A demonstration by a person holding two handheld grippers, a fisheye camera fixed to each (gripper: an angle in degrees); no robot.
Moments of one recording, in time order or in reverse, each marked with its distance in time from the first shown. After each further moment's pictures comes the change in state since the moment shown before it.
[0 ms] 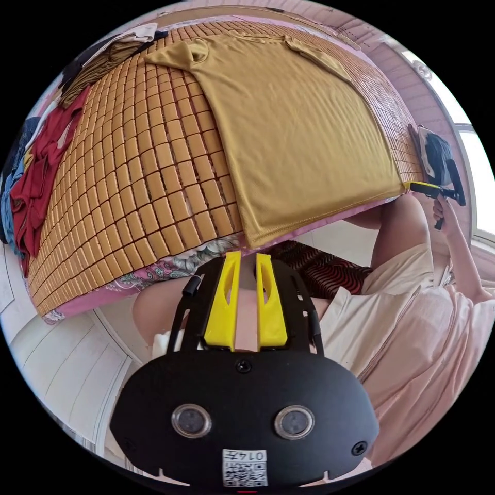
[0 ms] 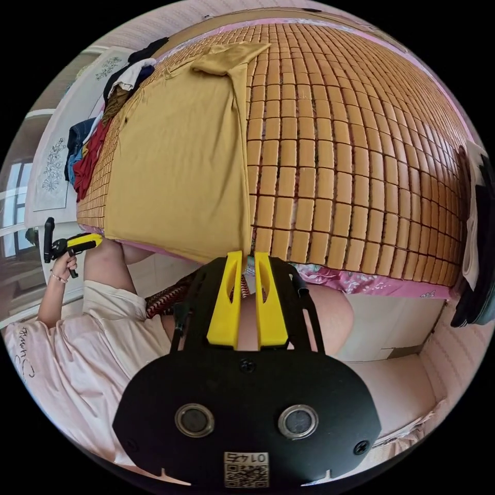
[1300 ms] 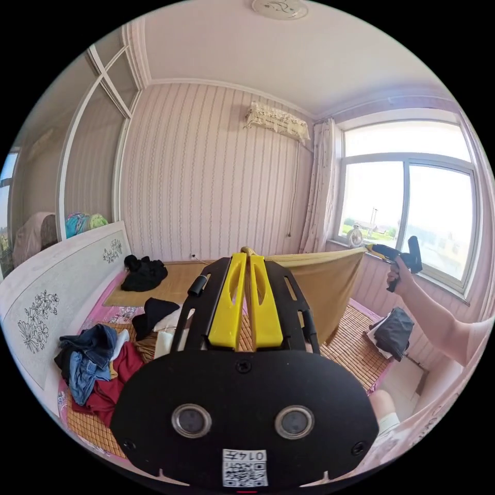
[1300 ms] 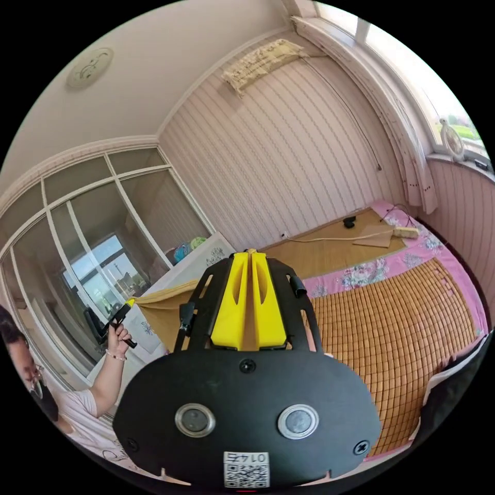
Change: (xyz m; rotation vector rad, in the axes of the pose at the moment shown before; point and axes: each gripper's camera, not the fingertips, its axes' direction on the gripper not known) left arm 0.030 0.281 -0.461 1.391 -0.069 0.092; right arm -0.071 0.146 -0.278 1.227 -0.392 -0.193
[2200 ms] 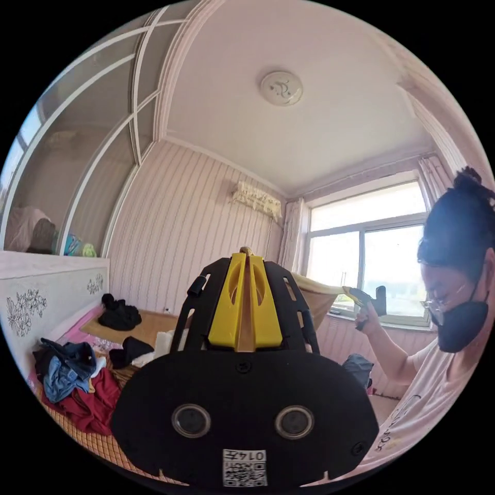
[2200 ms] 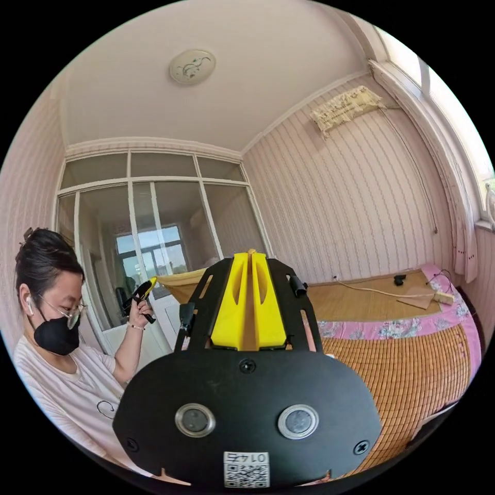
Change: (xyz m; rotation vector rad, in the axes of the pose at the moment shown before) left arm -0.007 0.040 -0.272 0.492 0.189 -0.070; right arm -0.109 0.083 -0.144 0.174 -0.307 -0.271
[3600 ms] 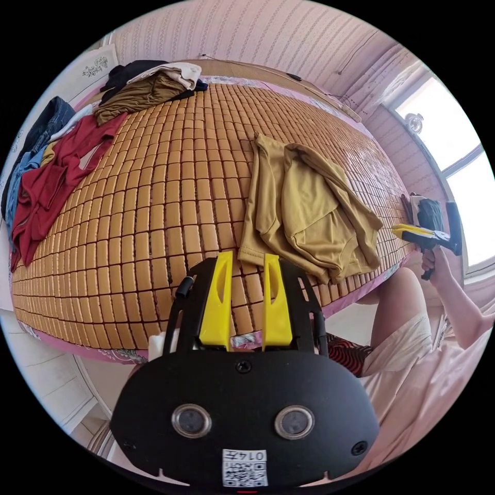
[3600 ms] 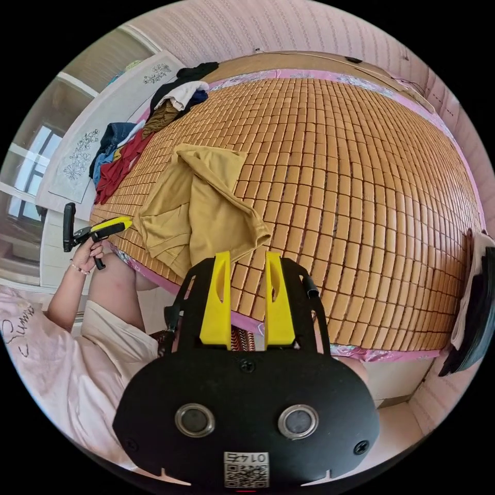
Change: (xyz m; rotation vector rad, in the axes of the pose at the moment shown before) left arm -0.184 0.566 0.272 -1.449 -0.243 -0.284; right arm 0.224 0.280 0.367 -1.209 0.480 0.342
